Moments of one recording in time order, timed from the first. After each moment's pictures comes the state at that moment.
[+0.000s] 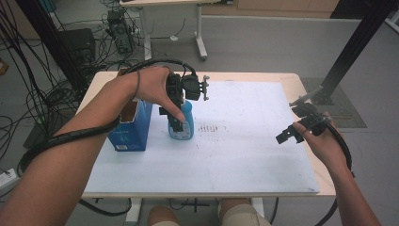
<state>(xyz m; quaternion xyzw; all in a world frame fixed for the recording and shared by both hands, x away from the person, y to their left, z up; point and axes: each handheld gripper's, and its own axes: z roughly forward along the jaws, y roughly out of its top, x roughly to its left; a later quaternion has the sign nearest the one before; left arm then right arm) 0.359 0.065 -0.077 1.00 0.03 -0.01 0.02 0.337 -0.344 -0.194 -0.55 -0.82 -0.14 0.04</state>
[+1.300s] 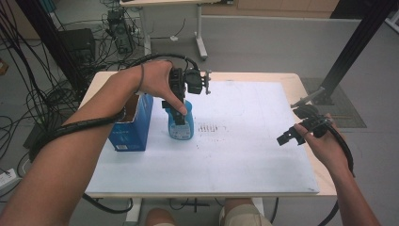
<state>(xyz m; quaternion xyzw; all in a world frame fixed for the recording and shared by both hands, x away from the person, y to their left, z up) 0.375 0.062 -0.075 1.00 0.04 0.00 0.02 0.330 -0.346 -0.194 -0.55 -0.82 -0.14 0.04</state>
